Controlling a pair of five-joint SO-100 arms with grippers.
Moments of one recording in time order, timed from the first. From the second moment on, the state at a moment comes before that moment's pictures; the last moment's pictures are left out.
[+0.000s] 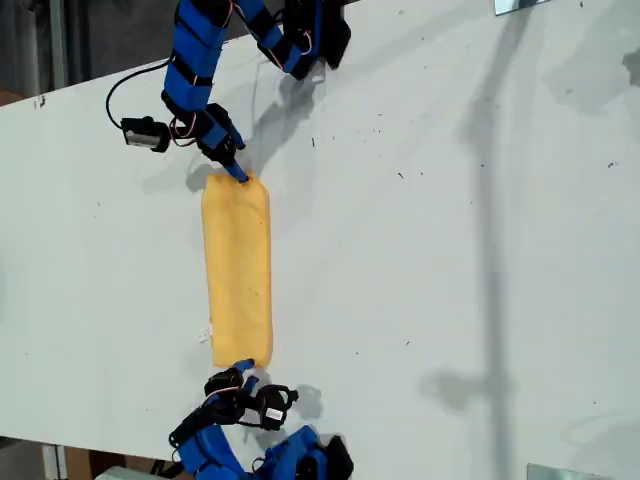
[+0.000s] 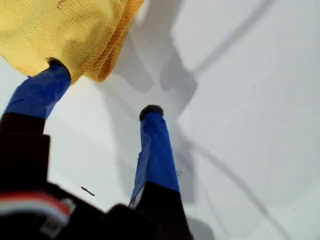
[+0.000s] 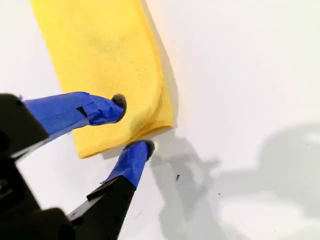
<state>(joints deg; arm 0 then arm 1) -45.9 114.4 125.1 70.6 -56.8 48.3 100.4 124.6 55.8 39.5</state>
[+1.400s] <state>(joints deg) -53.0 168.8 168.3 66.4 -64.2 58.7 73.0 101.6 65.7 37.4</state>
